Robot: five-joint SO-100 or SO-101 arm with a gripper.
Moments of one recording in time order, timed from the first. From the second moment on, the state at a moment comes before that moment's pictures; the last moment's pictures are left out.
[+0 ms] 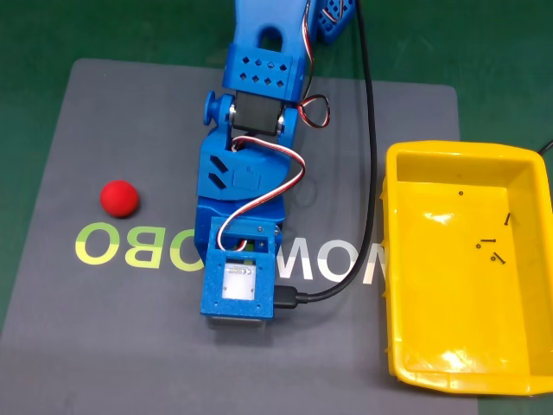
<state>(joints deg) 8.3 67.1 92.9 22.1 -94.5</state>
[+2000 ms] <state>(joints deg) -23.2 113.2 111.4 30.8 -89.2</state>
